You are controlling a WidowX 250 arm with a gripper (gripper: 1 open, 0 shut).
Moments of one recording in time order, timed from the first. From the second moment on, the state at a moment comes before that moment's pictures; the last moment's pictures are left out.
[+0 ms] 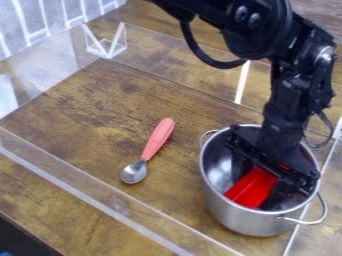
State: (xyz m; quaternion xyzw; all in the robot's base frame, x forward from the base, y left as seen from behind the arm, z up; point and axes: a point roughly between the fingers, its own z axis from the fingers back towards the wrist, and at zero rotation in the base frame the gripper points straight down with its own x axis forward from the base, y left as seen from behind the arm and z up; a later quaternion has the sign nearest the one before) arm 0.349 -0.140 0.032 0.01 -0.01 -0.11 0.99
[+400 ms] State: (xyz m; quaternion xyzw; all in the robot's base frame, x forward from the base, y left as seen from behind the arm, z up) arm 0.346 -0.138 0.032 0.02 0.01 -0.08 1.00
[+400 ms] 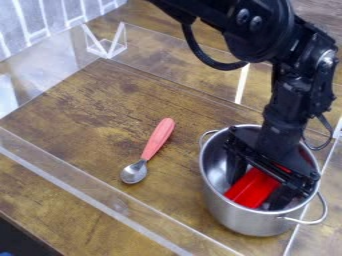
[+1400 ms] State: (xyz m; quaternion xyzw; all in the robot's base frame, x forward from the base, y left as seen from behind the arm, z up) arm 0.351 -0.129 0.055 0.04 0.03 -0.05 1.00
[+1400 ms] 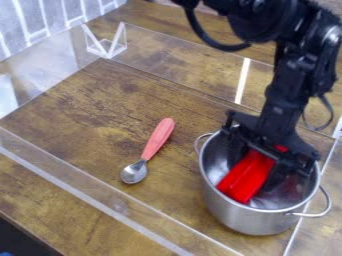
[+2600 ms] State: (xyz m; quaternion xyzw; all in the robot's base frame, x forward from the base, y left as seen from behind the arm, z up) arm 0.407 -0.070 0.135 0.05 -0.05 -0.10 0.99
